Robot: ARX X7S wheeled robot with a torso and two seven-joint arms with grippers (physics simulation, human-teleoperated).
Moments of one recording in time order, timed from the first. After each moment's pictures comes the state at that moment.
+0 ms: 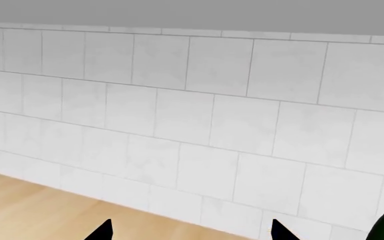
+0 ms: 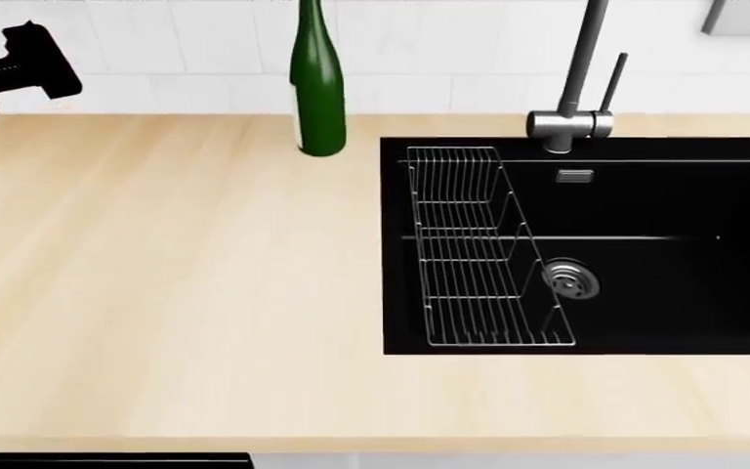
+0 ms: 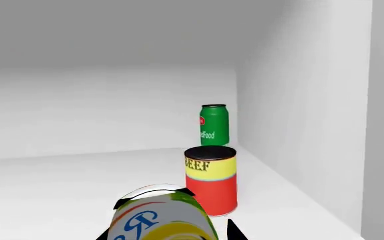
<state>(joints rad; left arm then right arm) -1.11 -0.54 0.01 -0.24 -0.48 -0.68 -0.17 2.35 0.02 0.01 1.24 0.00 0.88 0.09</state>
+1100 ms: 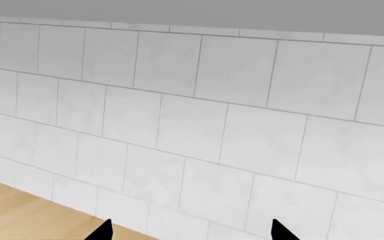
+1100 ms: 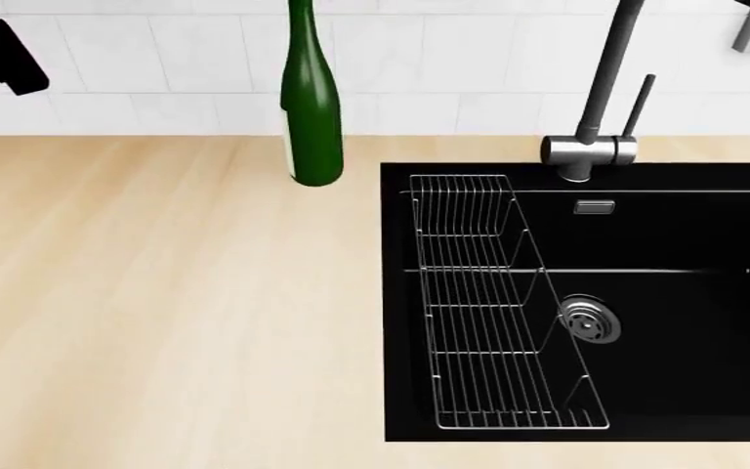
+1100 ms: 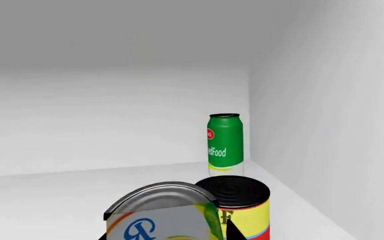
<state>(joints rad) -1.10 -0.57 -0.04 -0.23 -0.50 -0.68 -0.19 2.36 0.02 0.01 1.23 0.00 0.88 0.09</state>
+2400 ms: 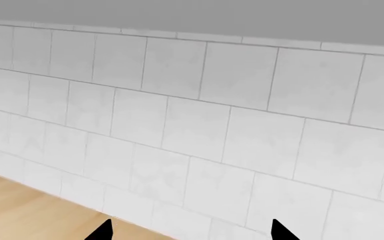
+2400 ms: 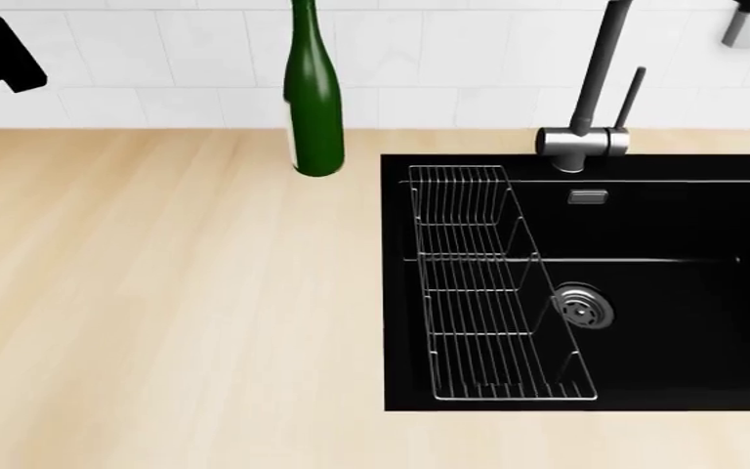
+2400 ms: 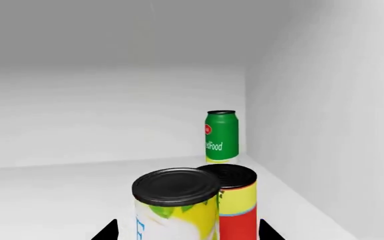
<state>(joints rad) -1.10 -0.57 -0.05 -0.22 -0.51 -0.68 -0.20 2.36 0.02 0.00 1.24 0.00 0.88 0.08</state>
